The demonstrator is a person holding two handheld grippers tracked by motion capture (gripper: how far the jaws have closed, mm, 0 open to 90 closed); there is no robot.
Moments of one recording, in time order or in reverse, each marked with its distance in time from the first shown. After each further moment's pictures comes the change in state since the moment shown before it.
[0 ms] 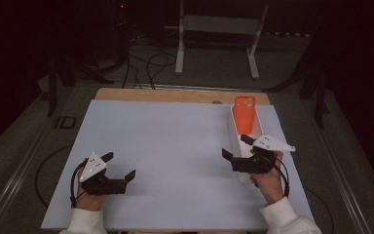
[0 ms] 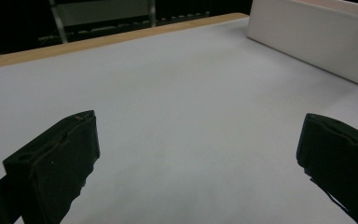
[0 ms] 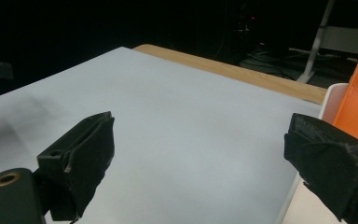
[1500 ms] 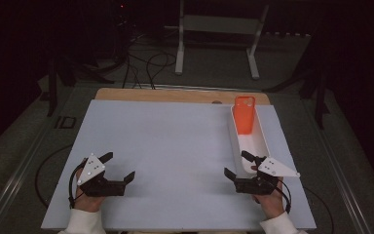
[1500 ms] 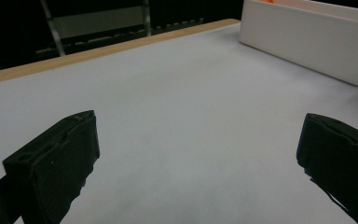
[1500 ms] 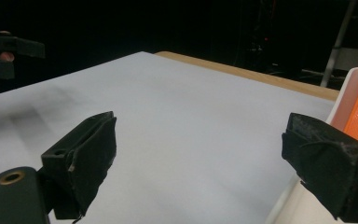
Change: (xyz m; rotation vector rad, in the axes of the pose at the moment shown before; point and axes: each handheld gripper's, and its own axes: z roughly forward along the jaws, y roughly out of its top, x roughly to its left) left arm -0.002 0.000 -0.004 -0.032 -0.016 0.035; right arm 0.013 -0.050 -0.022 -0.094 0.058 -0.029
